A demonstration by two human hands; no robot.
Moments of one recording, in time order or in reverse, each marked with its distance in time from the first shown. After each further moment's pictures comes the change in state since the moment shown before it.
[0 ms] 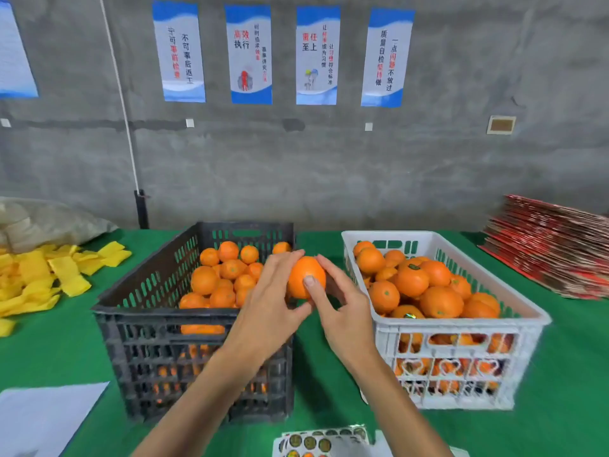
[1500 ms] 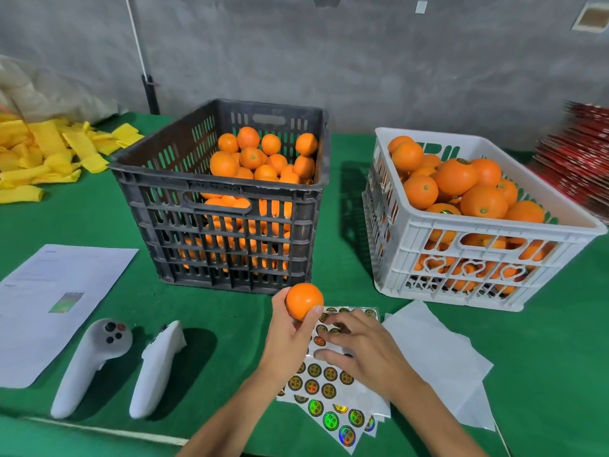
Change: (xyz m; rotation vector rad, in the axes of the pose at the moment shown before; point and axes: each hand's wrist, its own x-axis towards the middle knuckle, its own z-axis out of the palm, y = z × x) left_hand -0.243 -0.018 0.091 -0.521 -0.010 -0.842; right_hand -0.192 0.101 -0.055 -0.852 -0.817 -0.145
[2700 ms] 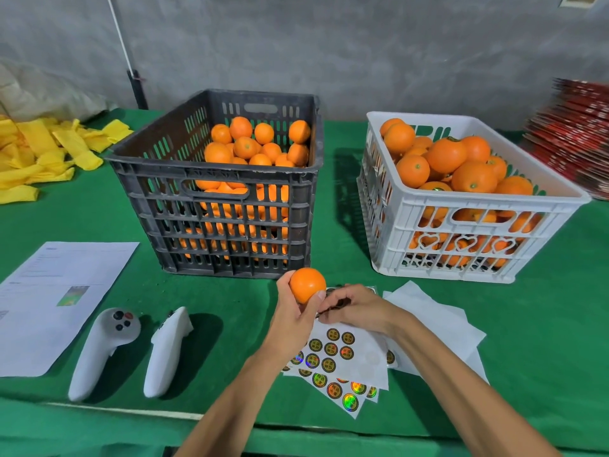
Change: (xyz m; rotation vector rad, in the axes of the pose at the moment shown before) left_hand -0.002 0.005 -0.004 0.136 -0.103 -0.006; right_hand 0.038 -0.003 -0.021 0.908 -0.324 0.546
